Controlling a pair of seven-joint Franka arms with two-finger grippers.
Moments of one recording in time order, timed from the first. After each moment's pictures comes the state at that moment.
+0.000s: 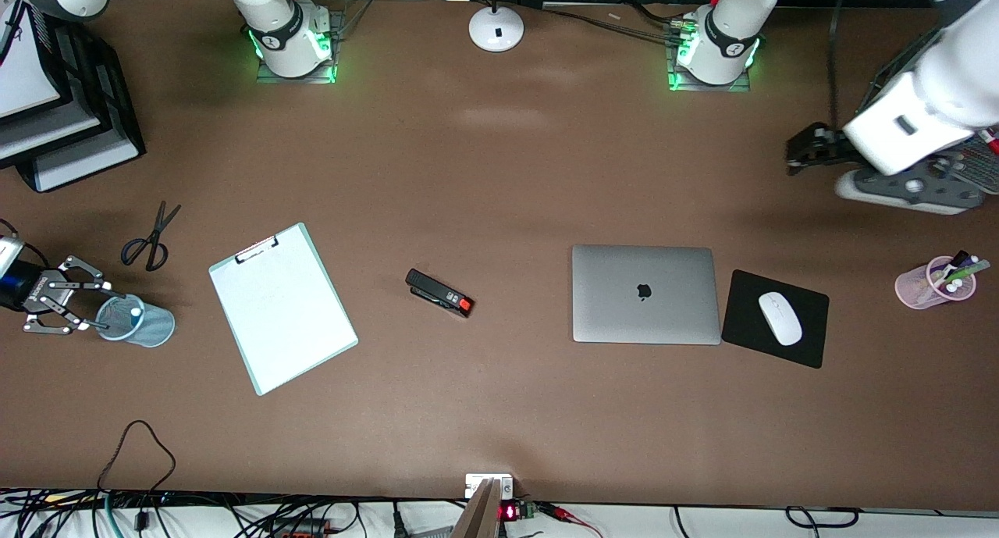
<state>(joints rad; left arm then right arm) 0.18 0.08 -0.31 -1.50 0.05 1.47 0.04 -0.49 0.82 -0.06 -1.29 0.97 1.66 -2.20</state>
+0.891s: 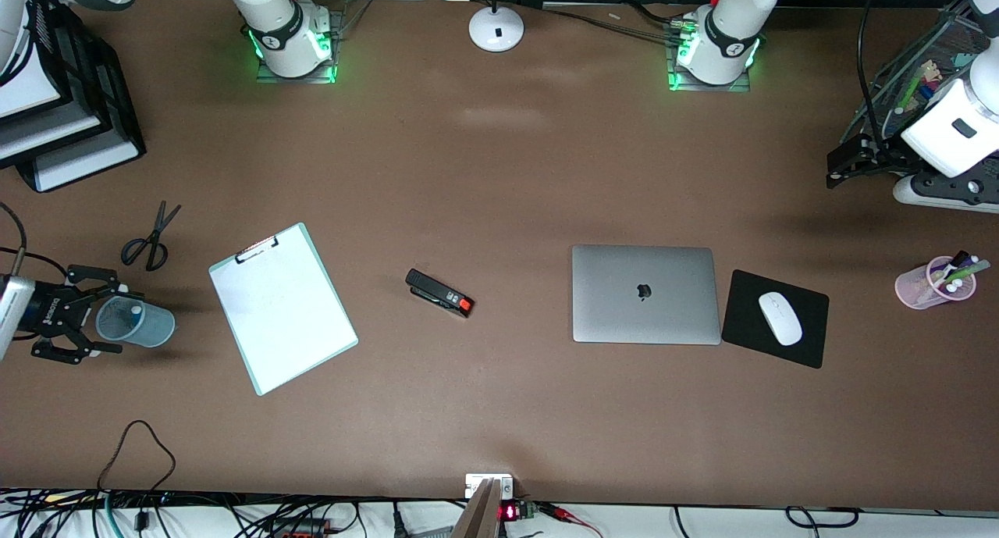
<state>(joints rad) 0.00 0.00 -0.04 -1.67 0.02 1.64 0.06 -0.27 0.74 -0.05 -1.15 0.70 1.66 -1.49</state>
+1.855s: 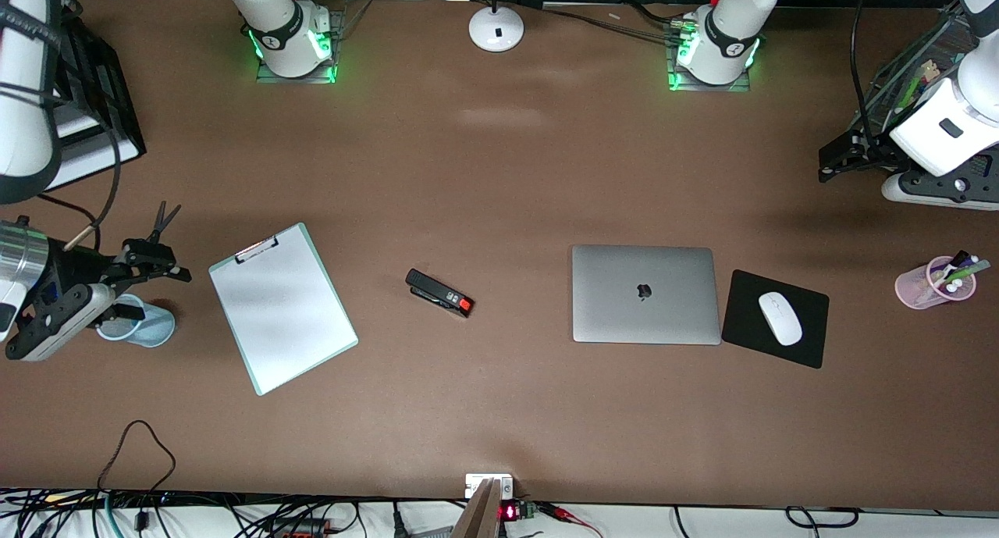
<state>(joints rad) -0.01 0.00 -0.04 -1.67 0.02 1.61 0.04 0.01 0.50 -0.05 -1.19 0.27 1.64 -0.62</state>
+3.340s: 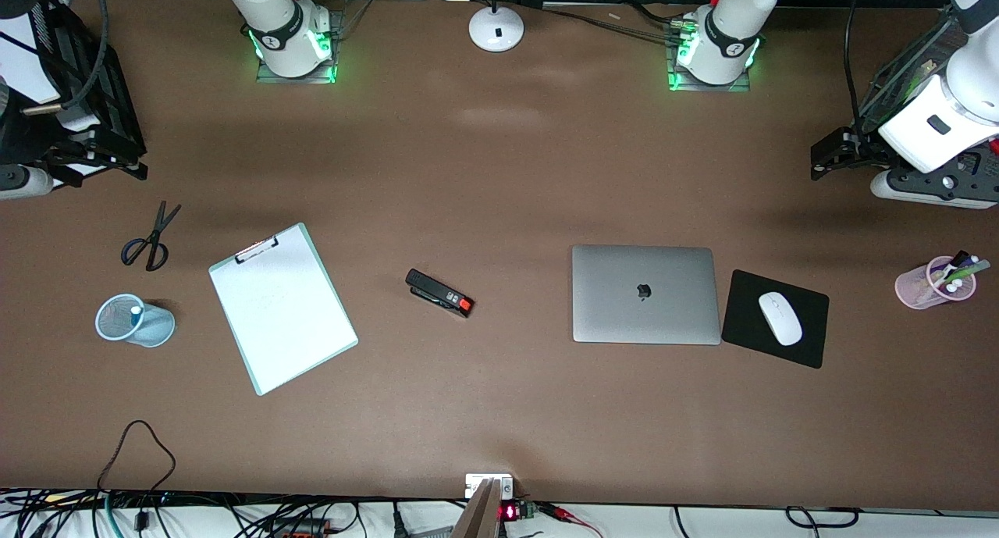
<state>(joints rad) -0.01 0.00 -0.06 -1.67 0.02 1.61 0.04 0.03 0.03 -0.07 -1.62 0.06 1.61 -0.13</state>
